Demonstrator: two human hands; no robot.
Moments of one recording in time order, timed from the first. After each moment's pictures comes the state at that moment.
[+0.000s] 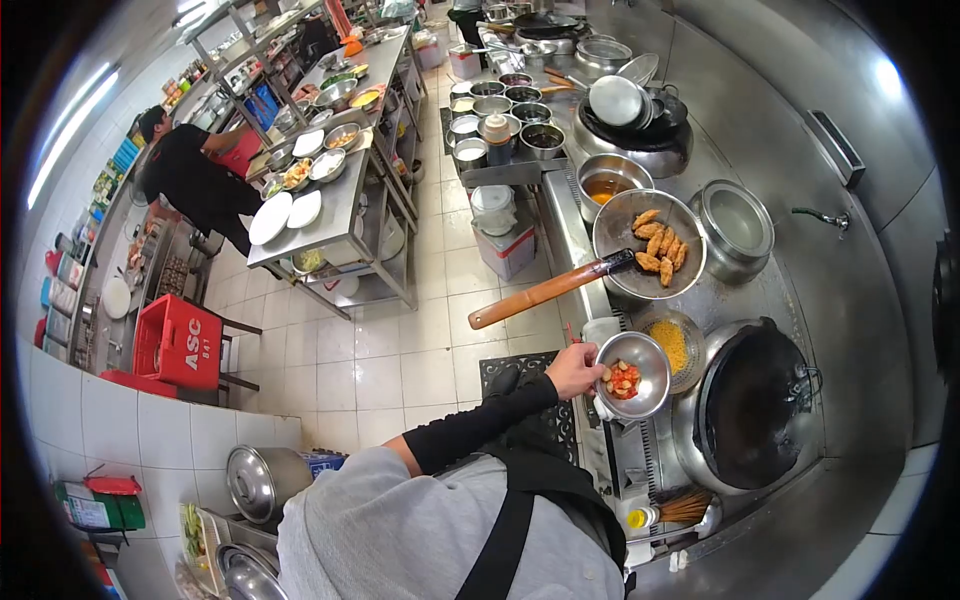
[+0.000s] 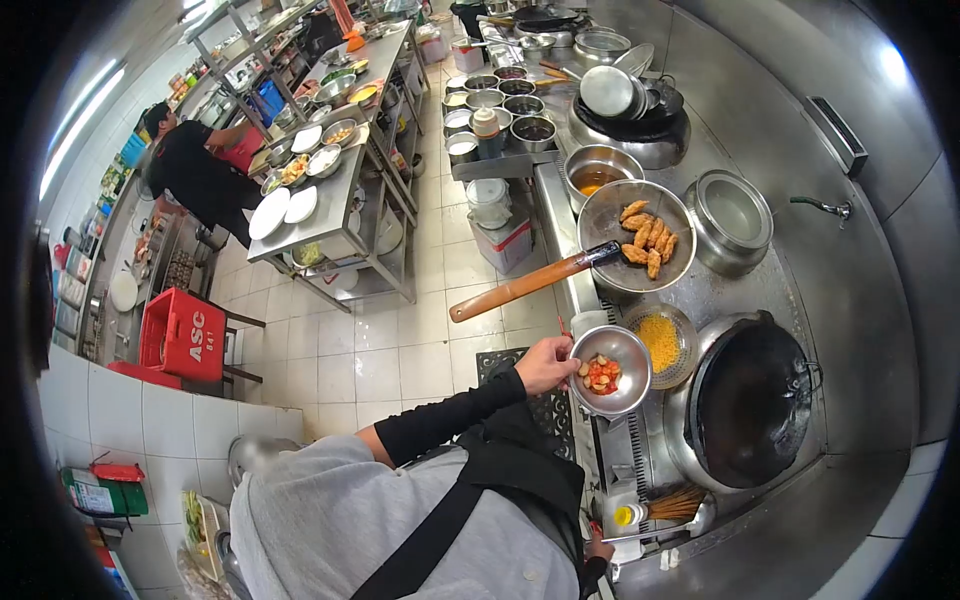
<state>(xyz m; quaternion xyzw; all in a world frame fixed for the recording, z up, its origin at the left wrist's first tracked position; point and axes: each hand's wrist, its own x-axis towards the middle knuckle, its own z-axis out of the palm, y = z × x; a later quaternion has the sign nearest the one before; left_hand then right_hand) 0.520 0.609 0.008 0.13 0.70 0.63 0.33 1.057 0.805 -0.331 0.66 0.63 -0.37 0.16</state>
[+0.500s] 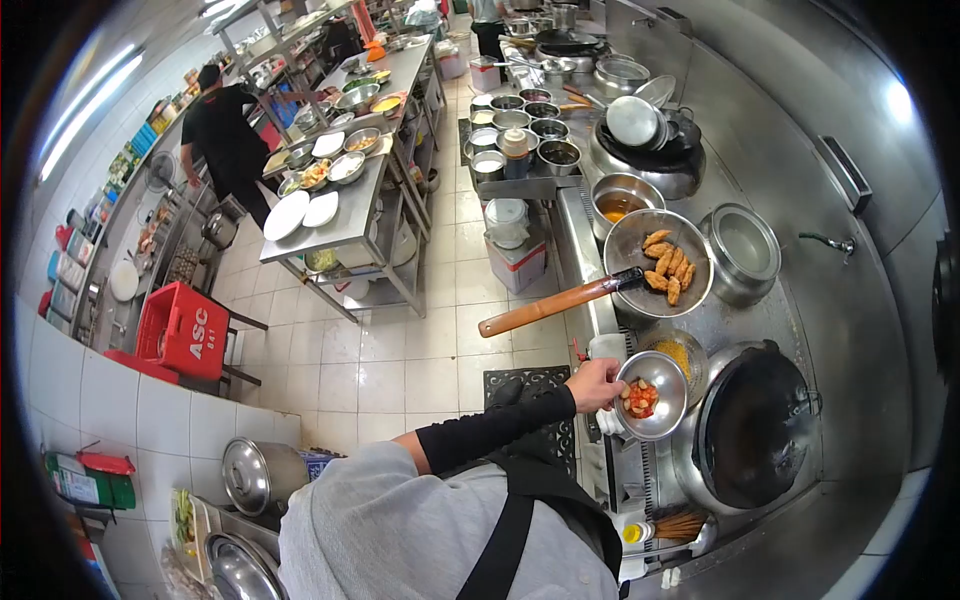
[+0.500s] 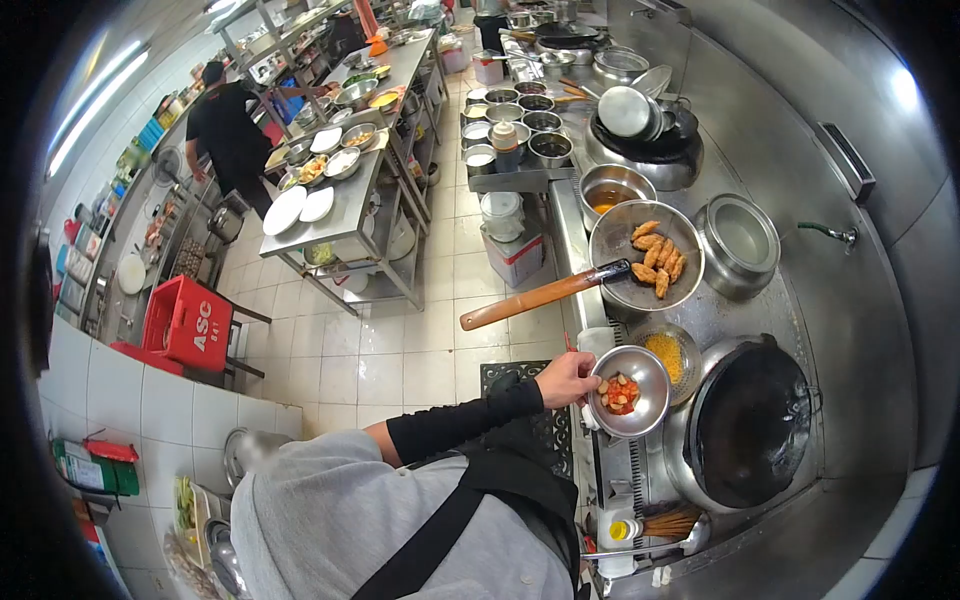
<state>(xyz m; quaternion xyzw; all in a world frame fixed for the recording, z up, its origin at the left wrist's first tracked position) 0.526 0.626 0.033 0.17 0.69 0.63 0.31 0.938 0.783 -0.264 0.69 0.54 -0.48 -0.07</state>
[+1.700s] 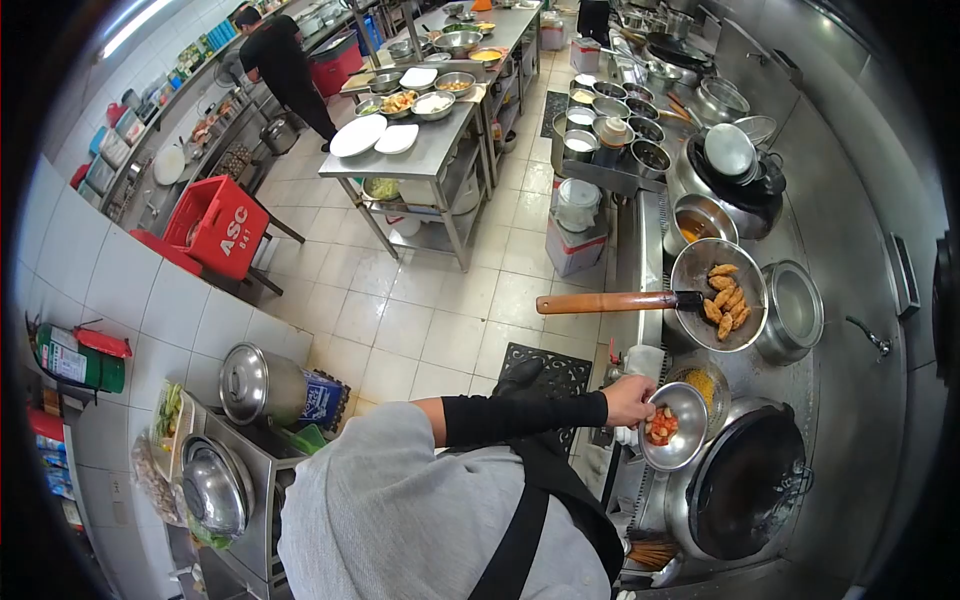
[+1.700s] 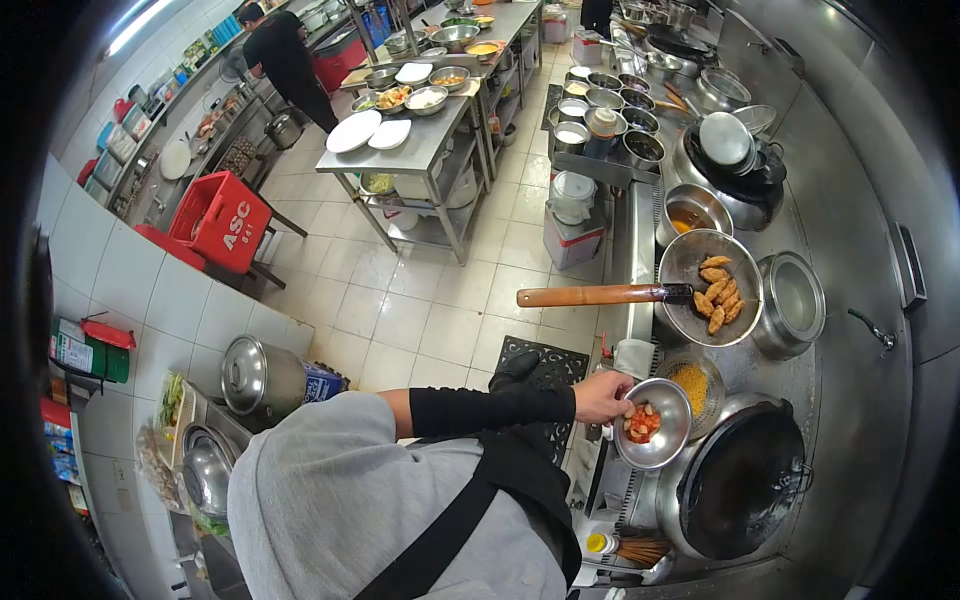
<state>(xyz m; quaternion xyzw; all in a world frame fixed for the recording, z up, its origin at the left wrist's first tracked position) 0.544 0.611 0.032 0.16 0.70 0.62 0.30 0.902 0.794 -0.260 0.66 0.53 -0.52 -0.10</state>
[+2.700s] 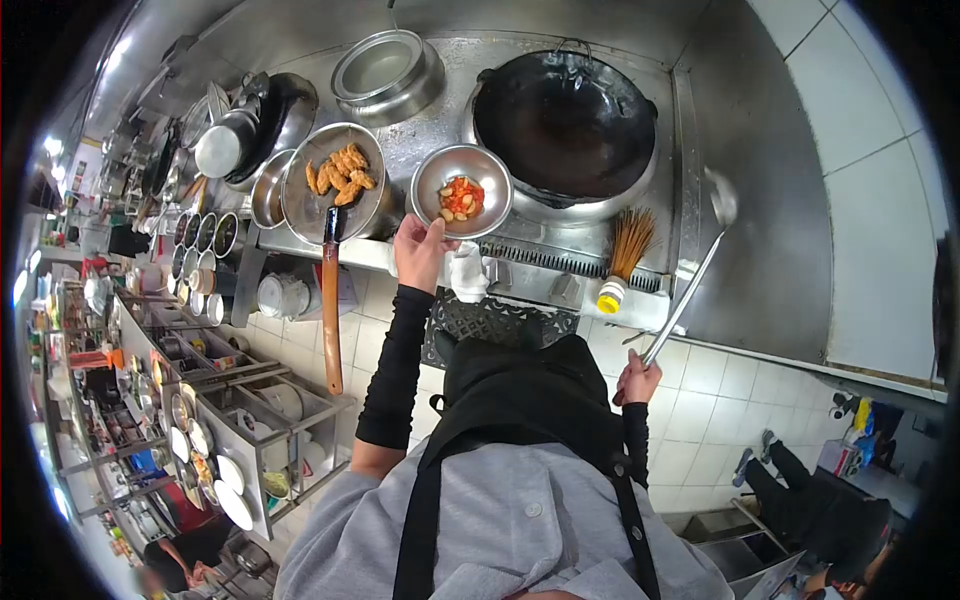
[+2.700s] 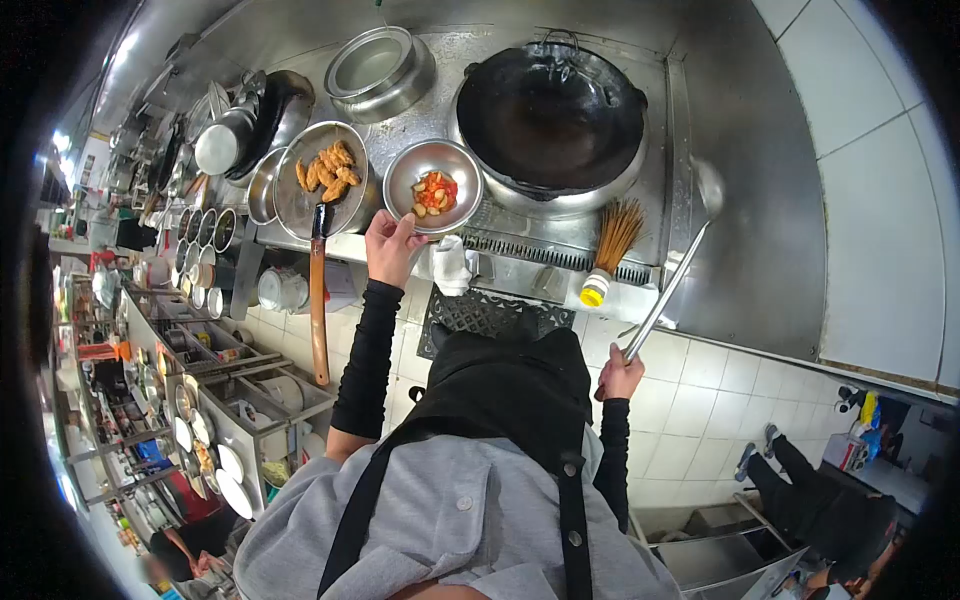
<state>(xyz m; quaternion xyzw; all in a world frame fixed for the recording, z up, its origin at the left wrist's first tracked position) 0.523 0.750 0.013 0.28 0.59 0.66 0.38 0.956 0.669 -0.115 0.68 0.26 -0.52 -0.45</state>
